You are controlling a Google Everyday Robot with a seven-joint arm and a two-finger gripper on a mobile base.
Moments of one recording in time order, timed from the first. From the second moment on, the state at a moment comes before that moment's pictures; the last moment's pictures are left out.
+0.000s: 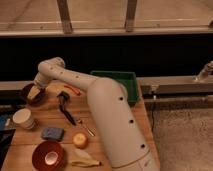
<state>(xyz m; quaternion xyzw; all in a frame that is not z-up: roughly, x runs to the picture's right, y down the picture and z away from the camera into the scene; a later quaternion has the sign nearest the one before) -0.425 -0.003 0.876 -0.31 -0.29 0.23 0.88</state>
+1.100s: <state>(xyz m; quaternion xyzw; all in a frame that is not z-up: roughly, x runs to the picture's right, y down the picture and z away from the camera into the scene) -0.463 0.029 0.919 -0.37 -0.26 0.20 0.87</state>
